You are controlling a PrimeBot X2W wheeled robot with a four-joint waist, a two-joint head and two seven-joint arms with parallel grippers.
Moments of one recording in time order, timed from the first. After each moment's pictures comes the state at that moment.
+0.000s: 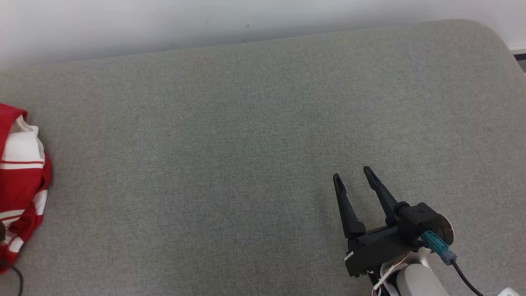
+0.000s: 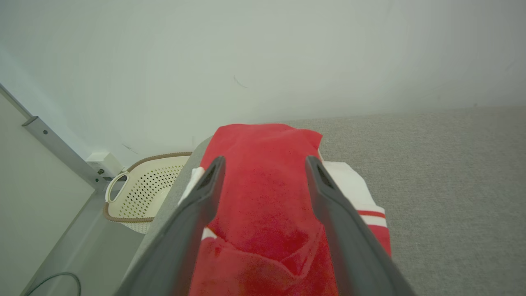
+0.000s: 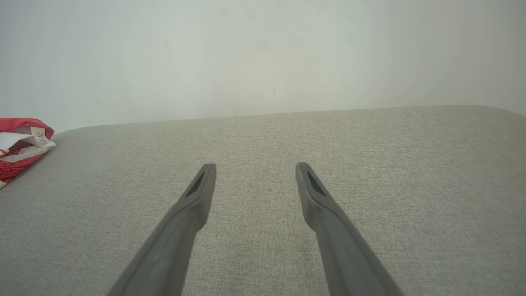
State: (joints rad) left arm -0.63 0.52 0.04 0.63 -0.27 0.00 -0.14; right arm -0.26 -0.08 0.34 0.17 0.13 0.13 -0.22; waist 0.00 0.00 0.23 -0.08
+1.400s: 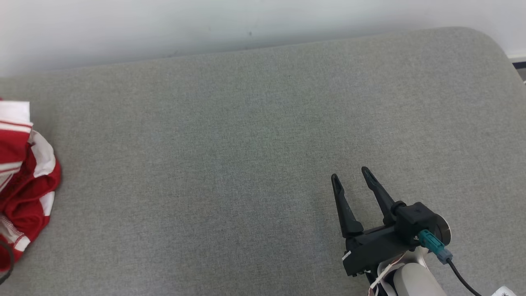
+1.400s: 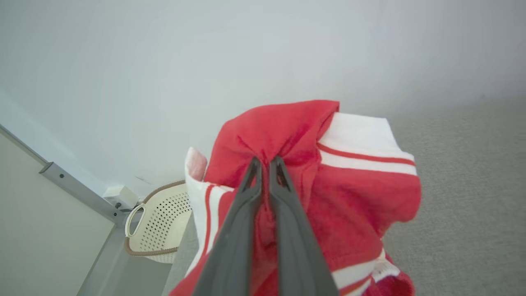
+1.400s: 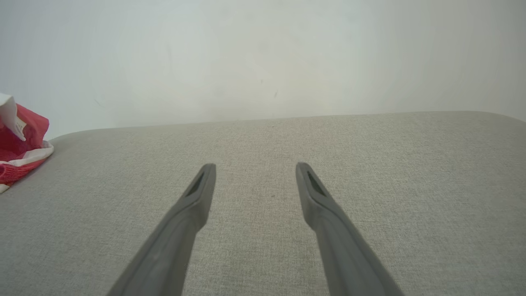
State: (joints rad) left arm -0.84 0.55 -0.12 0.88 -0.20 -0.03 -0.22; right arm -0.27 -0.07 0.34 0.20 0.12 0.13 -0.23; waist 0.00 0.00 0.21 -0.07
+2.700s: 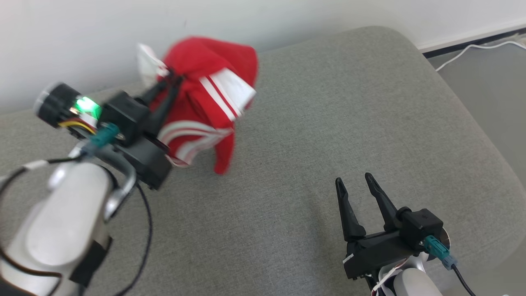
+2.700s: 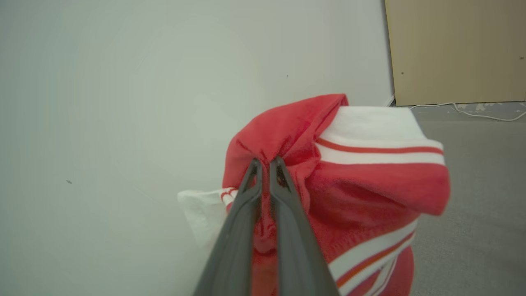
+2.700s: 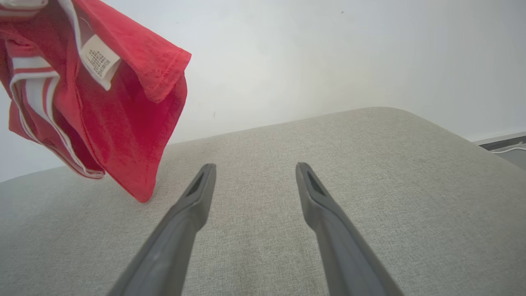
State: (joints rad) left arm -0.84 0.37 -0.48 0.16 -0.15 -0.10 0.00; right arm -0.26 -0.05 0.32 0.23 0.18 0.13 -0.26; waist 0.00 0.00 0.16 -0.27
